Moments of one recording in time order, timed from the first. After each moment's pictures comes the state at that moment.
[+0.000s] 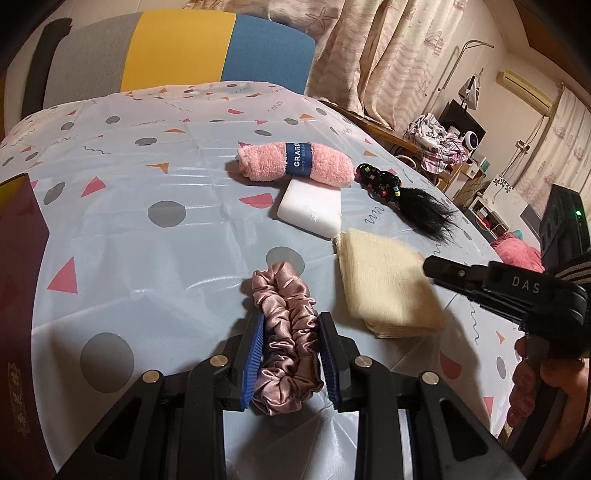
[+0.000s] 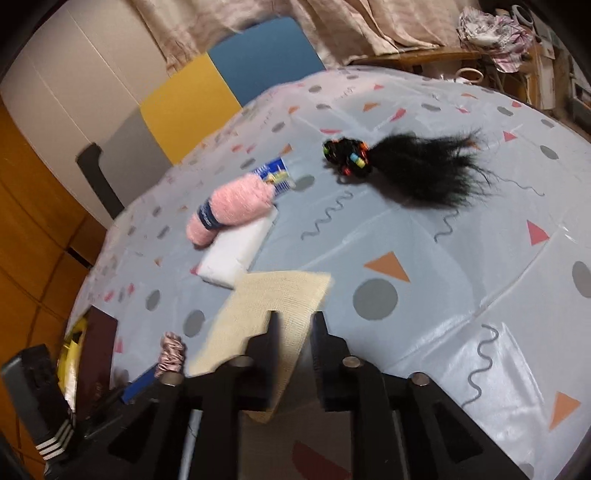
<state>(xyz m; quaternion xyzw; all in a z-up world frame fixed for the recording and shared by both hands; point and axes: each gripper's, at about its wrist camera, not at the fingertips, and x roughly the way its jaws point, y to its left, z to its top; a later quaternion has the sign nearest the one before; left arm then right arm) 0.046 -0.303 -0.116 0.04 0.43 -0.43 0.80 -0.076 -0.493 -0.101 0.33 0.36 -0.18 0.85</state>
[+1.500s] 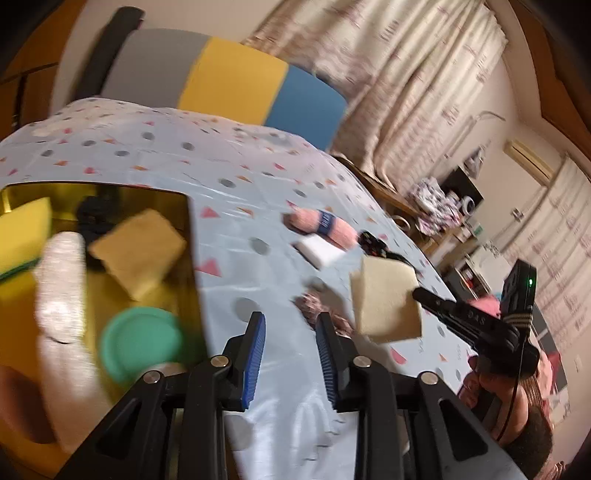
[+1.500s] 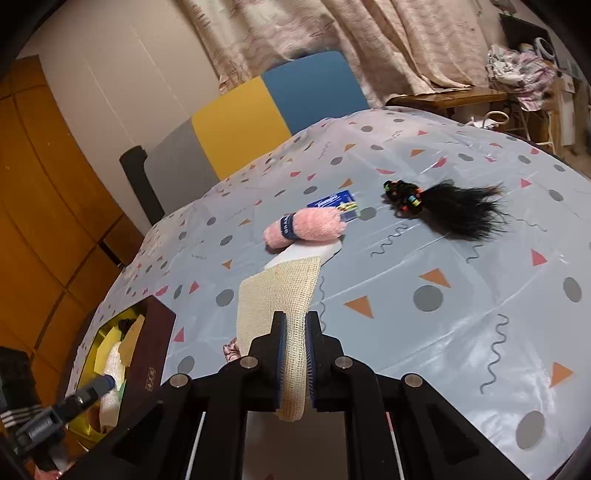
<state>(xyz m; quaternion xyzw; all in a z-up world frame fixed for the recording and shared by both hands) 0.032 -0.156 -0.040 -0.08 0.41 -0.42 0.81 -0.102 -0.430 -0.040 0.29 0.29 -0.14 0.90</state>
